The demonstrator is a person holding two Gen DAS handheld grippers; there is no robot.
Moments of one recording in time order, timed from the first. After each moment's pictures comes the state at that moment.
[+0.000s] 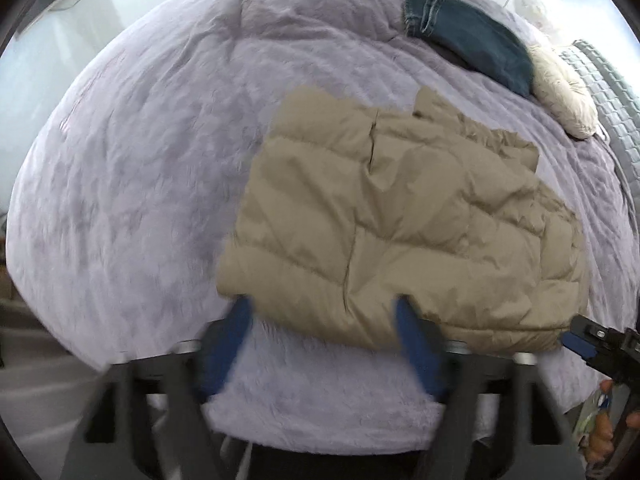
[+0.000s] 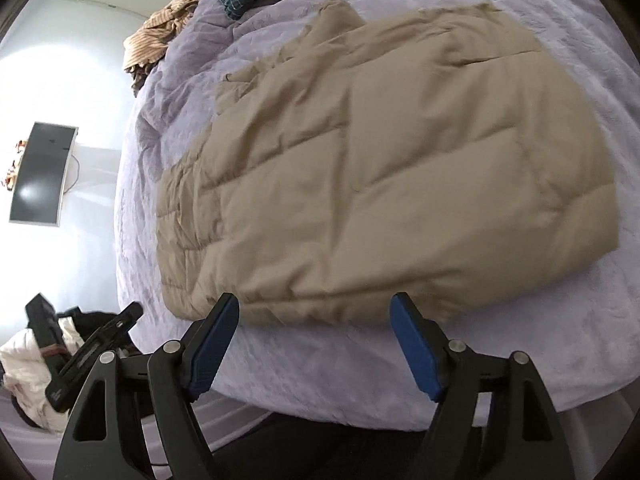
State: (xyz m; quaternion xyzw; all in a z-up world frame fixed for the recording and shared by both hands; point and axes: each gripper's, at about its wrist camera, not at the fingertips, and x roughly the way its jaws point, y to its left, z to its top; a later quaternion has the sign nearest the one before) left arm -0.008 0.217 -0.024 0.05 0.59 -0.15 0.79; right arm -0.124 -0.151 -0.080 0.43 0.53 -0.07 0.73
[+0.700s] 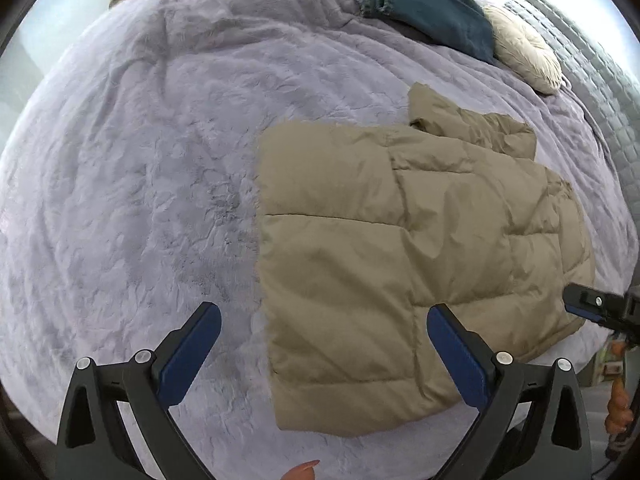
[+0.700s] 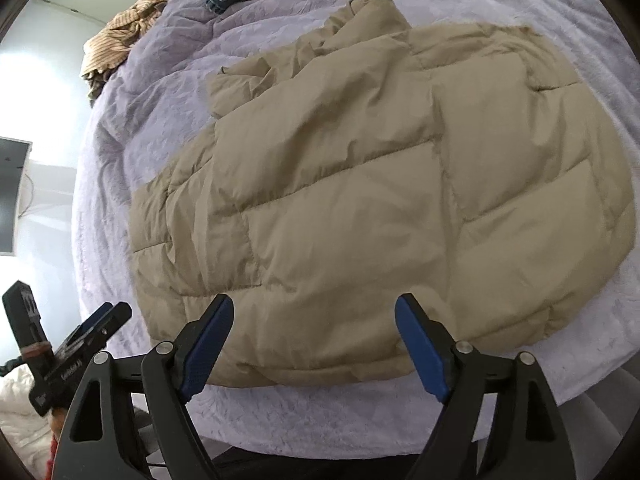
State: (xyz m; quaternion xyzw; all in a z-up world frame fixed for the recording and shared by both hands) left arm 0.105 0.226 -0.068 0.10 0.60 -0.27 0.74; right arm -0.053 -0.093 -0.078 0.39 0.55 -0.16 0.72
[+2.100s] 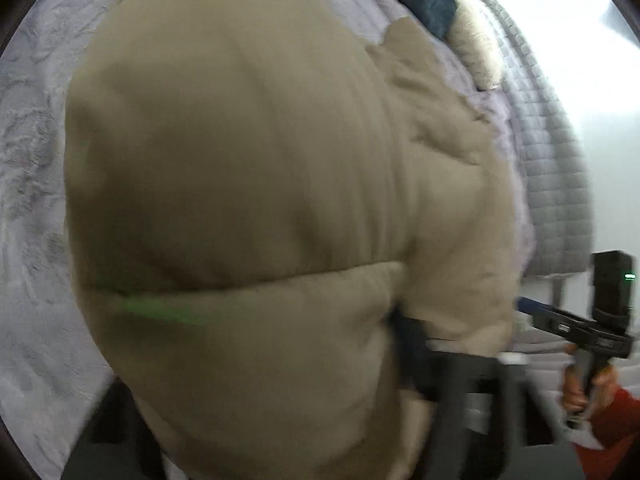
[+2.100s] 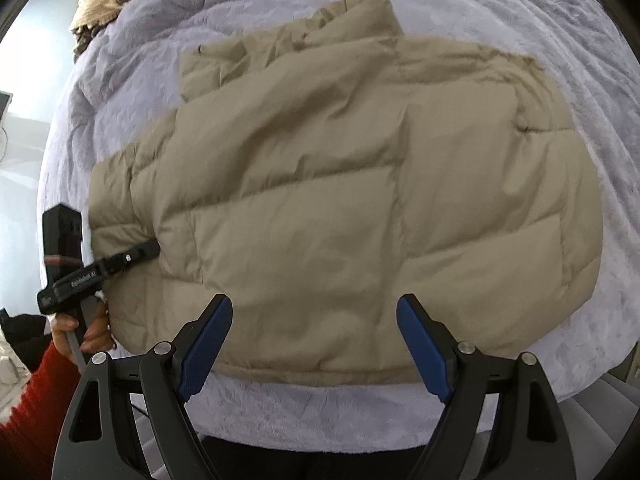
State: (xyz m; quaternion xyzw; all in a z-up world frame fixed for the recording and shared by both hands) left arm 0.154 0.164 -0.198 -0.07 0.68 -0.44 0.58; right arm -0.058 -0.124 -0.080 0.31 0.62 -0.16 0.71
